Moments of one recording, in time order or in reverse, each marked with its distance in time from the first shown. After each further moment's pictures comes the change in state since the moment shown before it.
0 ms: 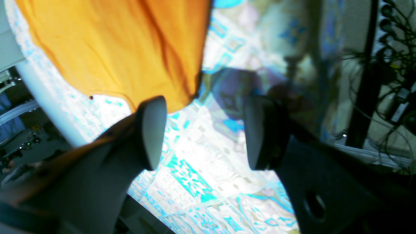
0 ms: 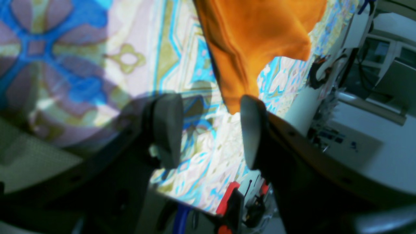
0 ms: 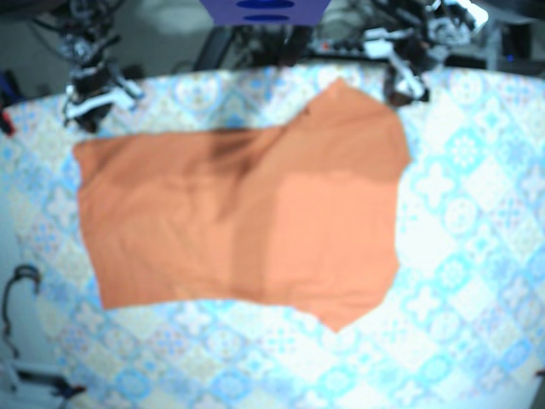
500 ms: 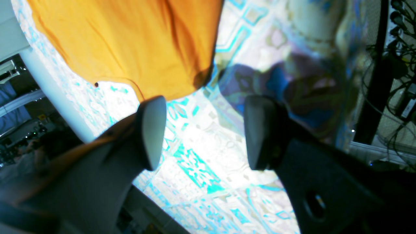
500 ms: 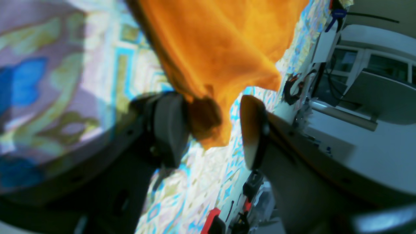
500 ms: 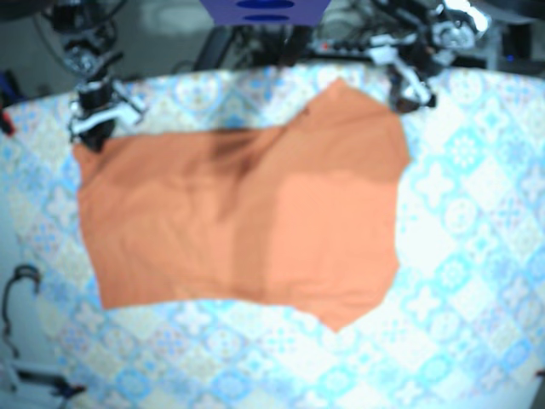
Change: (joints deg) left arm -0.1 0.0 -1.7 0.0 0.0 0.0 0.3; right arm 6.2 0.8 -5.4 -7.5 -1.0 -4.2 1.2
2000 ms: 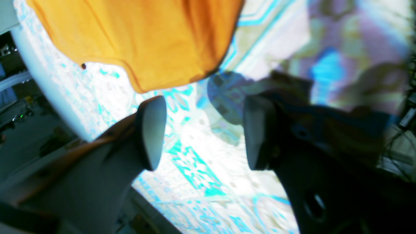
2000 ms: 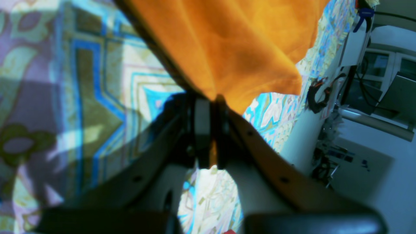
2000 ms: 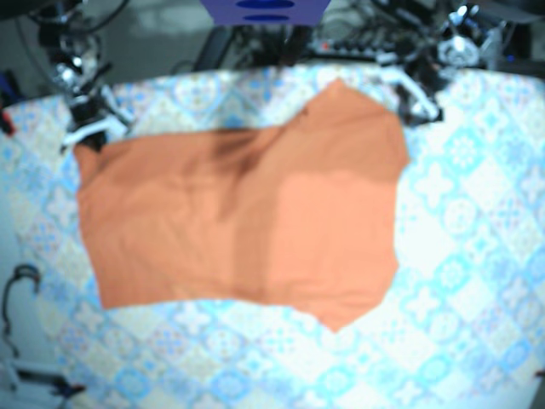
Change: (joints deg) left arm -6.8 0.0 0.4 -6.8 -5.1 0.5 -0.6; right arm 4.1 3.1 1.1 -7.5 4.8 3.3 7.7
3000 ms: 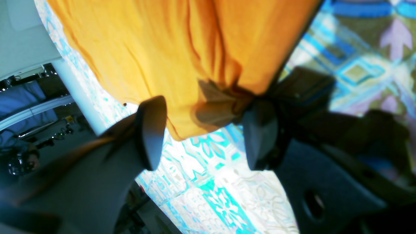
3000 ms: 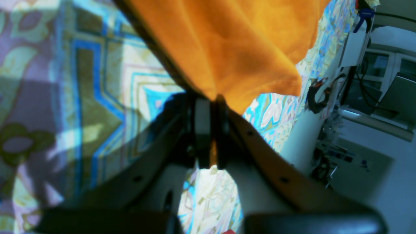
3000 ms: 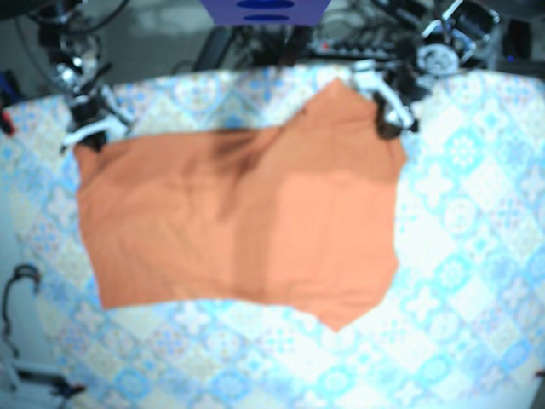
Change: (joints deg) left arm -6.4 -0.3 12.3 -0.9 1.5 1.8 2.7; right arm 0.0 0.1 -0.2 0.0 0.0 0.0 -0.2
